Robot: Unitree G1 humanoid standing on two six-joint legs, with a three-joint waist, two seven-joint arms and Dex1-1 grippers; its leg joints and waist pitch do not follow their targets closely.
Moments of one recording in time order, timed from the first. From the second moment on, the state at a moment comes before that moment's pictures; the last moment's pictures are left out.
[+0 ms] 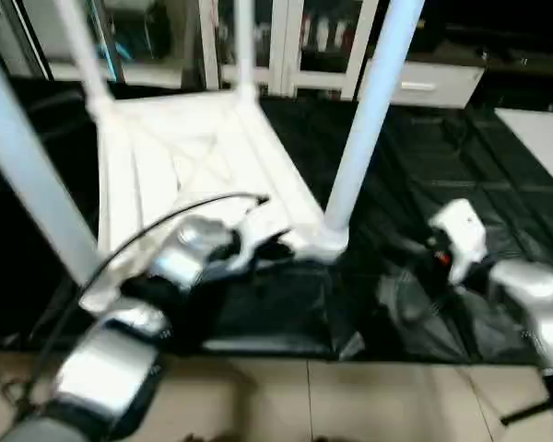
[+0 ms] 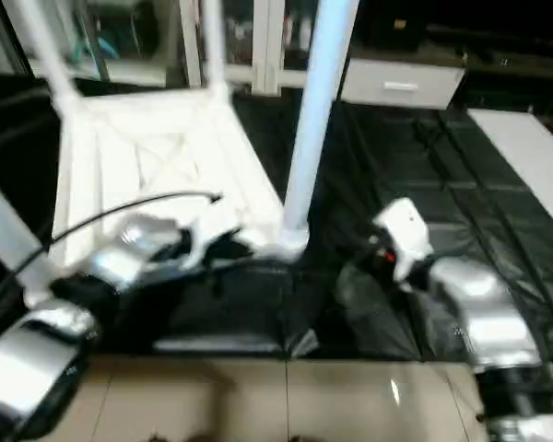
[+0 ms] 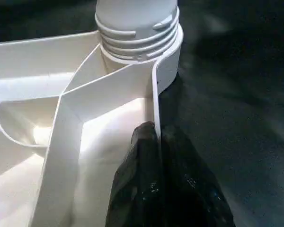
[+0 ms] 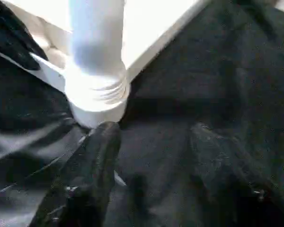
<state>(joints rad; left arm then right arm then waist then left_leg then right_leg) -0.79 0.25 -0.32 0.89 0.12 -0.07 -1.11 -0.31 -0.58 0.01 0.27 0.21 0.22 0.90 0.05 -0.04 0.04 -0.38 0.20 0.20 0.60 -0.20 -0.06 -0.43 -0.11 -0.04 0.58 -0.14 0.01</state>
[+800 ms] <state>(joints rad) -0.73 0.25 -0.36 0.76 0.11 -0.06 -1.27 -0.45 -0.53 0.18 0.46 0.19 0.10 1.19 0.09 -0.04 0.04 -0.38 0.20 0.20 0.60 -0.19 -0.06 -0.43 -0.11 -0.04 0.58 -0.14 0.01</state>
